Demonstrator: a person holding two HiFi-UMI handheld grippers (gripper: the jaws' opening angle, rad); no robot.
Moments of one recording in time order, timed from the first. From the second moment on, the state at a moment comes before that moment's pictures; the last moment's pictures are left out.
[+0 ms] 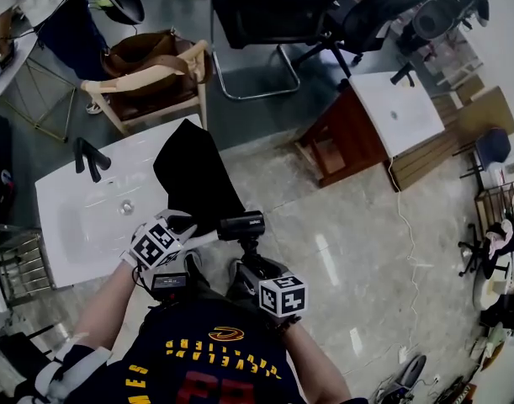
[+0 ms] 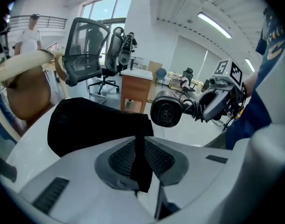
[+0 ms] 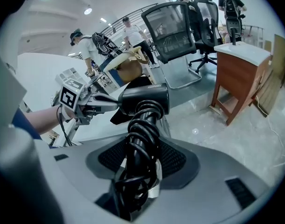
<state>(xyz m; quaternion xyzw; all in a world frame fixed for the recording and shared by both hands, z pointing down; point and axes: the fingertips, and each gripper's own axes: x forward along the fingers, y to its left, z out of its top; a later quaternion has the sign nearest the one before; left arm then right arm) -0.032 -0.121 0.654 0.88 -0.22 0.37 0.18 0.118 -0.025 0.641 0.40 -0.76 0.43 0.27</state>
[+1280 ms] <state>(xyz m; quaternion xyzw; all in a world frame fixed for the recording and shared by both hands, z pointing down) -0.007 -0.156 0.603 0.90 -0.24 0.20 0.30 0.071 -0.031 0.648 0.37 -0.77 0.42 0.29</state>
